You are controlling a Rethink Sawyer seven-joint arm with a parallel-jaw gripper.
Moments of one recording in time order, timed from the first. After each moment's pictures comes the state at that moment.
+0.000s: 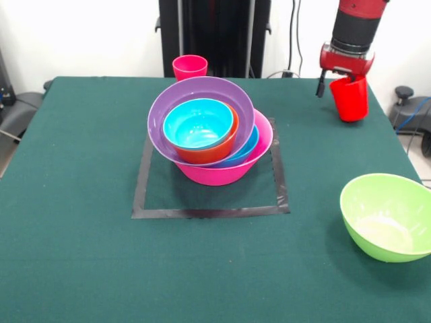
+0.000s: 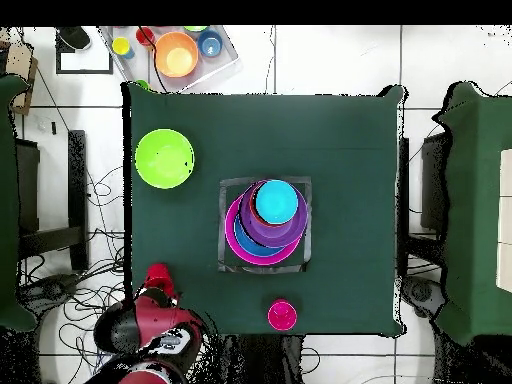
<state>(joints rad) 0.34 -0.50 -0.05 2.17 0.33 -0.14 2.10</state>
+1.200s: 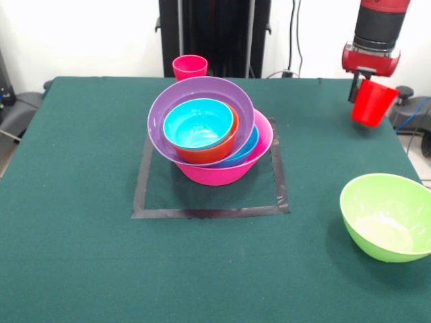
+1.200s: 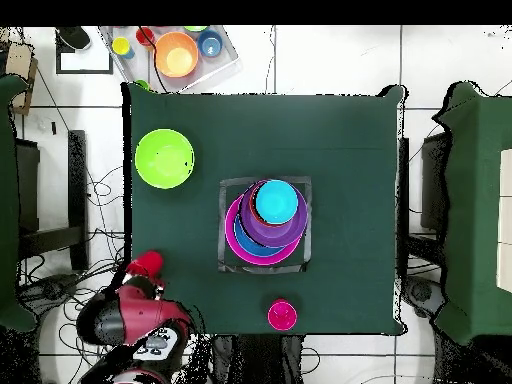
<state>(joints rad) 0.35 -0.55 -0.04 2.11 0.38 -0.13 2.13</state>
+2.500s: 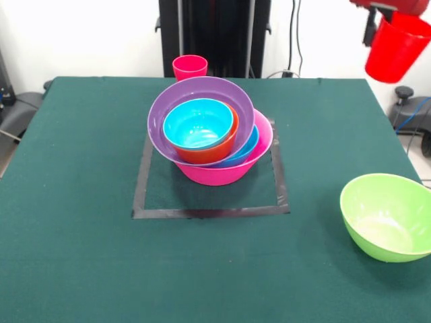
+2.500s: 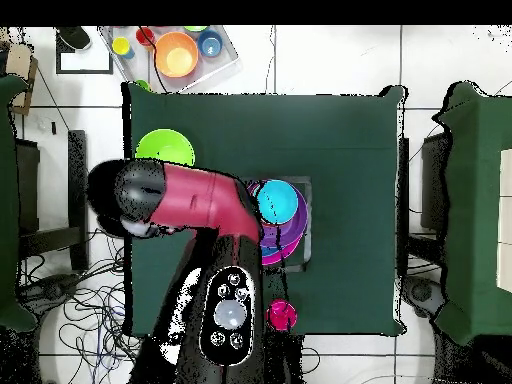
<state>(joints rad) 0.09 -0.74 -0.14 1.54 0.28 1.02 2.13</state>
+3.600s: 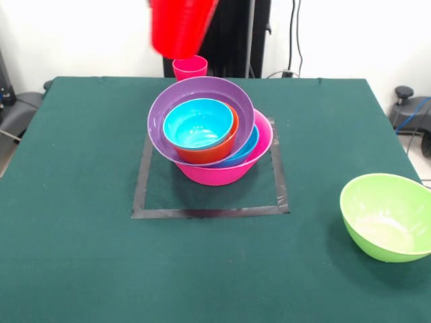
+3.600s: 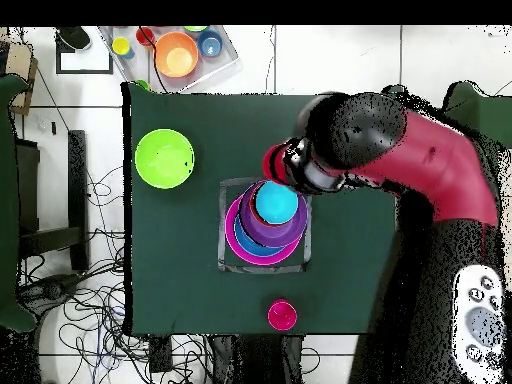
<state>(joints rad) -0.37 -0.77 -0.02 1.29 0.05 1.23 1.93</state>
